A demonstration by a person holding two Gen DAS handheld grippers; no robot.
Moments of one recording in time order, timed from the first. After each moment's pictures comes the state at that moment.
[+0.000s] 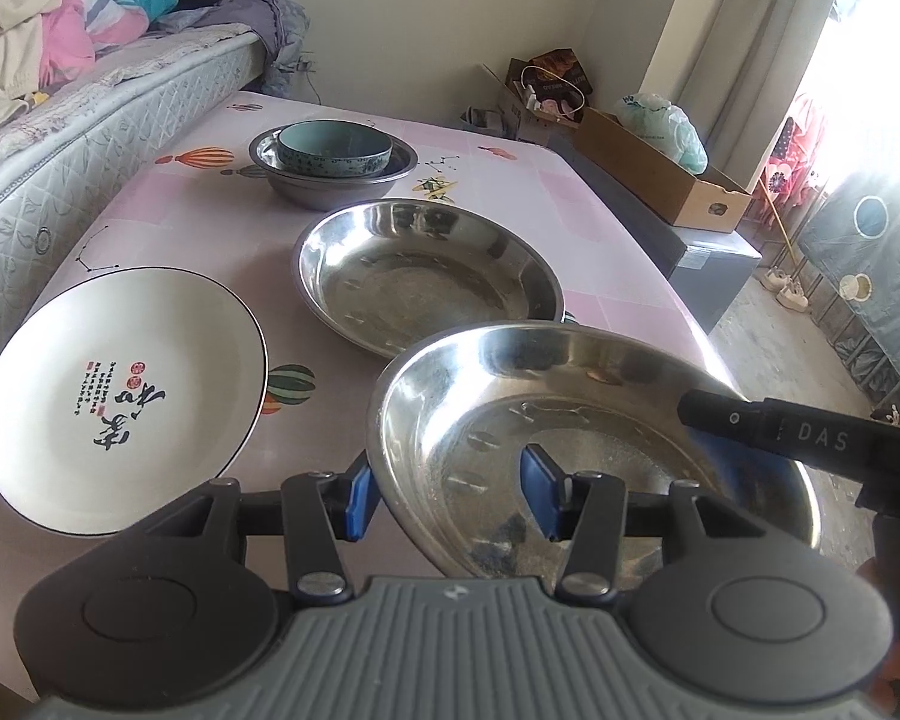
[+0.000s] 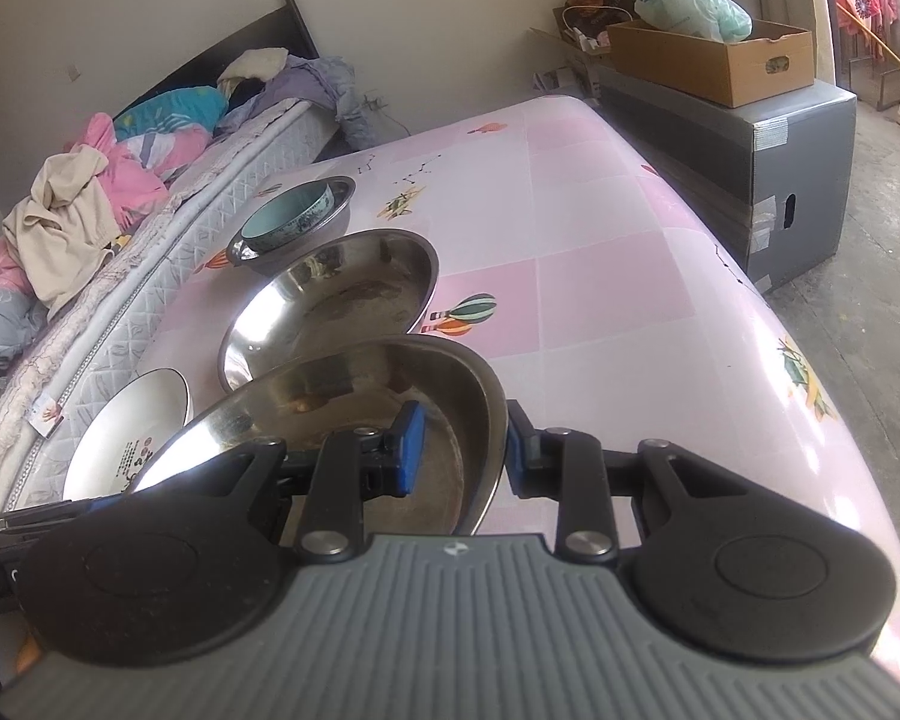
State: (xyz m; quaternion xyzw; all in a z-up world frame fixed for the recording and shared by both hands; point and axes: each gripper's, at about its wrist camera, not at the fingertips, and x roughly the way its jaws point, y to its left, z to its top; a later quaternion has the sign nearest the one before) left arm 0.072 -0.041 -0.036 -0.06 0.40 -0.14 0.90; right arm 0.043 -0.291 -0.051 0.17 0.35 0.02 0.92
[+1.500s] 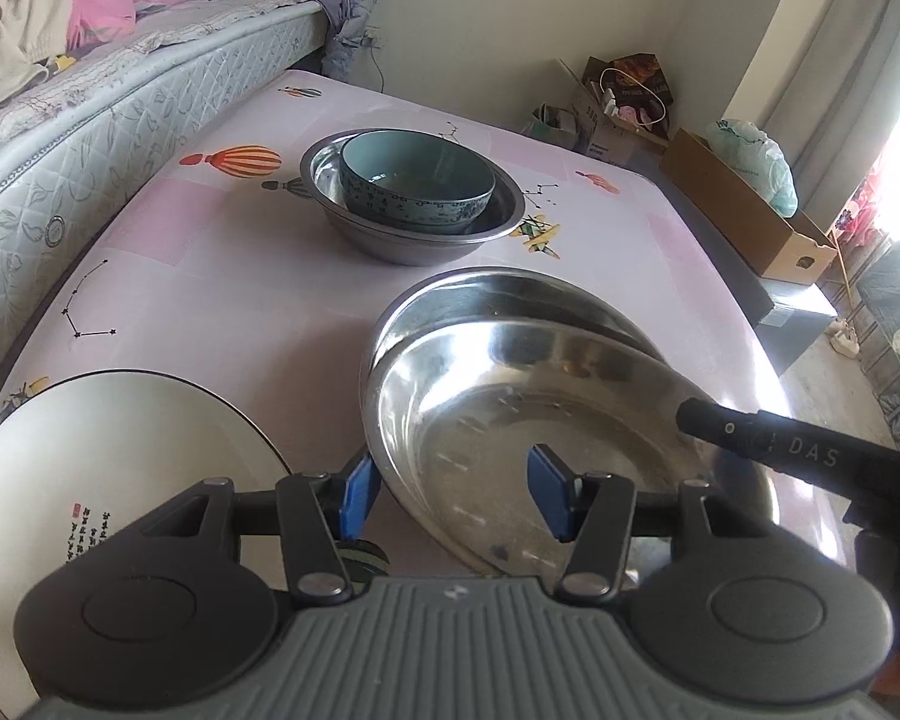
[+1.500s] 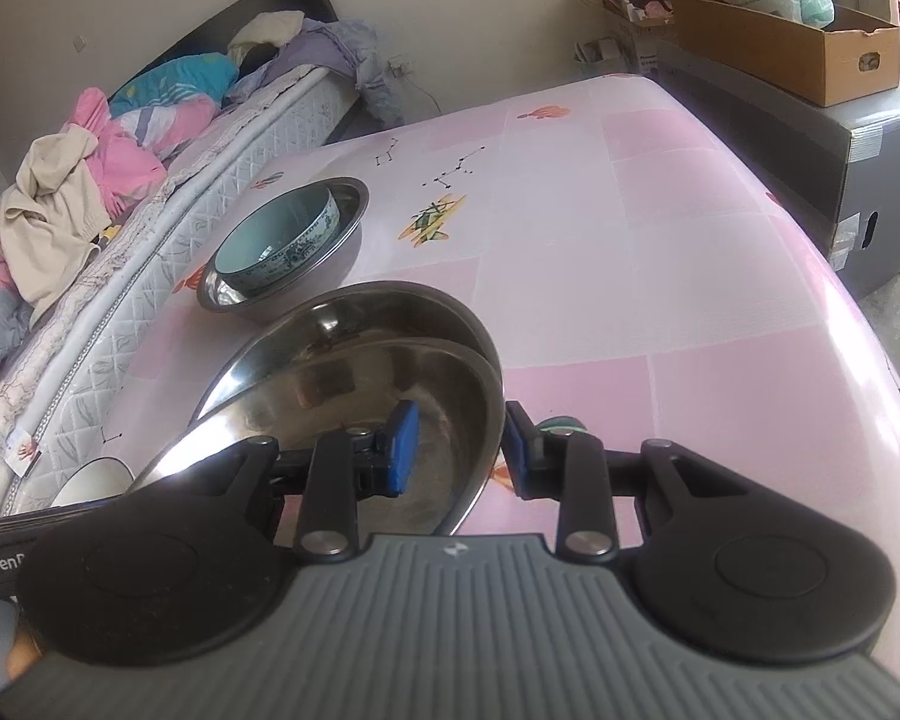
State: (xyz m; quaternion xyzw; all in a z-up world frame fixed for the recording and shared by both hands) left arm 0.199 -0.019 -0.049 -0.09 0.43 -0.08 0.90; right arm 0.208 -0.266 -0.079 0.16 0.38 0.05 0.91
